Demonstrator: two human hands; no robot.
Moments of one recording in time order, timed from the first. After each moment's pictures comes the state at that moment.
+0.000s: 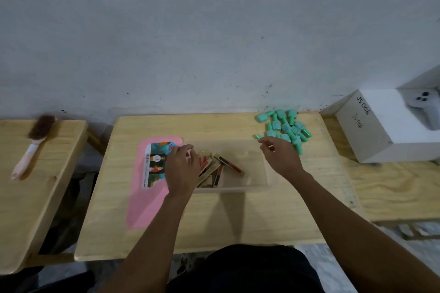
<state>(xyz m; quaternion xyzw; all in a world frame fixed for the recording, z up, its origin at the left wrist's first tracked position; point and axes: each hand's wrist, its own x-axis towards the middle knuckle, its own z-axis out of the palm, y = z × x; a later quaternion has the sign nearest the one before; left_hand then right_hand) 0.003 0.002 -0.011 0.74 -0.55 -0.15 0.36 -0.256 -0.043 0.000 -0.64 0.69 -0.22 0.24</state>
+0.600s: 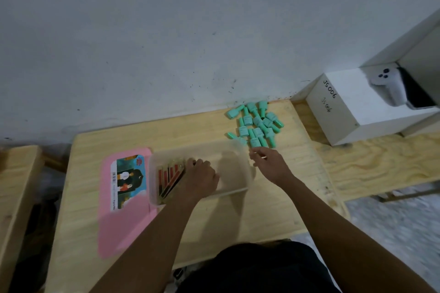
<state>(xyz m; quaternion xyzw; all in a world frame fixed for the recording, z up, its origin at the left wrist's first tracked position) -0.088 -0.035 -0.034 0.52 -0.83 -0.09 -0.16 -0.306 -0.025 -0.018 -0.51 0.73 -0.23 0.40</state>
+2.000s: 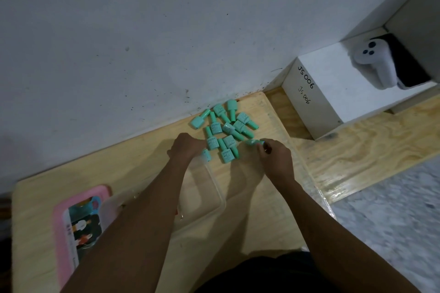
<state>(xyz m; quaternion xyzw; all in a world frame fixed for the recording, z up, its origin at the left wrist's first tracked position) -0.191 -0.191 -0.036 0.75 -0.51 -0.41 -0.06 -0.392 -0.070 -0.046 -0.44 0.83 -0.26 0.24</state>
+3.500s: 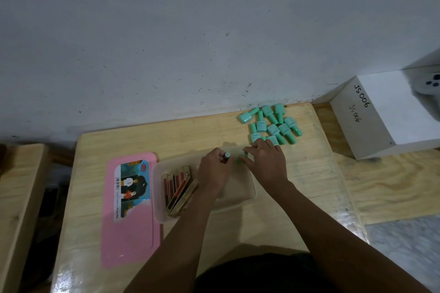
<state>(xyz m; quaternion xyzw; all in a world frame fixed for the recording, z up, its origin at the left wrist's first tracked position) -0.125 -0.081 -0.031 0.73 -0.53 -0.37 0.22 -0.271 -0.081 -0.027 -0.72 0.68 -0.09 0.07</state>
